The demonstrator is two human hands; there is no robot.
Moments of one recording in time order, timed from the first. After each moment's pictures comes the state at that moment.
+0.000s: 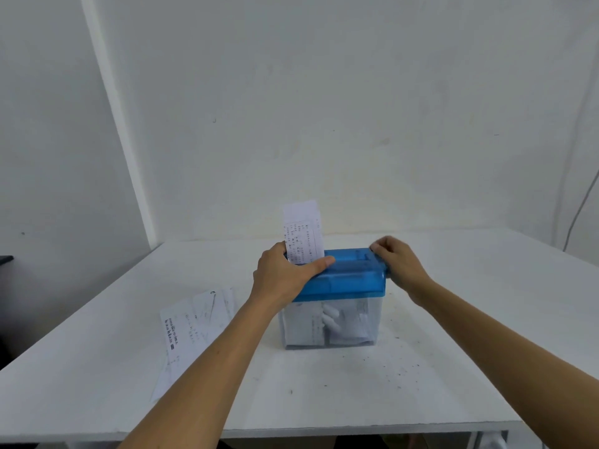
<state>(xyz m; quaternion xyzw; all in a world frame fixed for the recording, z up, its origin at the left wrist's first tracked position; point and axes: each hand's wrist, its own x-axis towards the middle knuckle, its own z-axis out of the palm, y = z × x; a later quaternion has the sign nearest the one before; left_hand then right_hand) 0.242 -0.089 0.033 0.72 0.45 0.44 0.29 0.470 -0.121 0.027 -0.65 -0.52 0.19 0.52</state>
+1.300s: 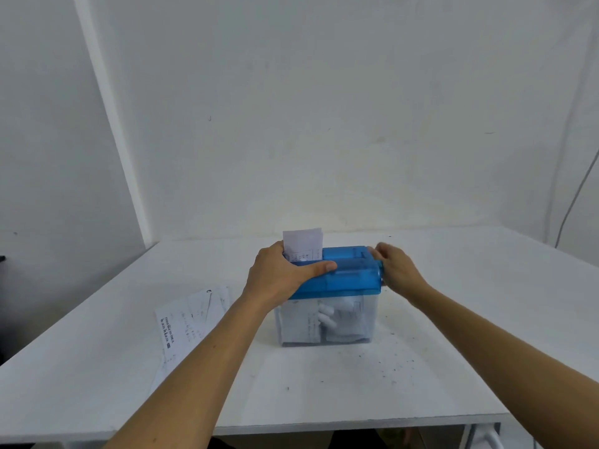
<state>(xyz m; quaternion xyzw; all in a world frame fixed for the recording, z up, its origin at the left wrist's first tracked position) 0.240 -0.096 0.040 0.73 0.47 0.40 0.29 0.471 -0.125 0.019 -0.71 -0.53 0.17 0.44</state>
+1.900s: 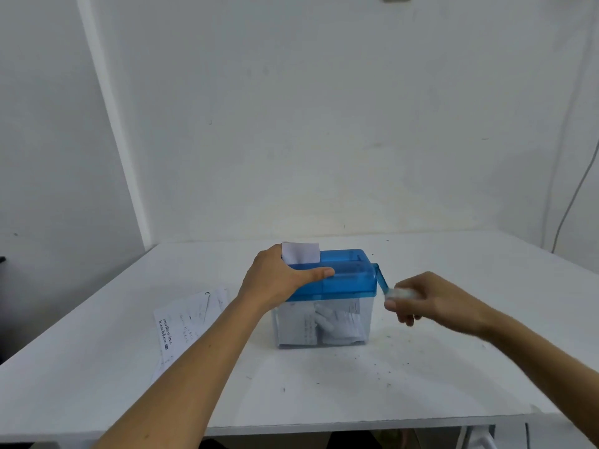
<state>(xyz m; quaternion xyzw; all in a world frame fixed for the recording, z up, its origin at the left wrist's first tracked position) 0.238 -0.100 0.043 0.74 0.47 0.38 0.29 0.489 -0.232 0.044 -0.62 -0.68 0.25 0.31</state>
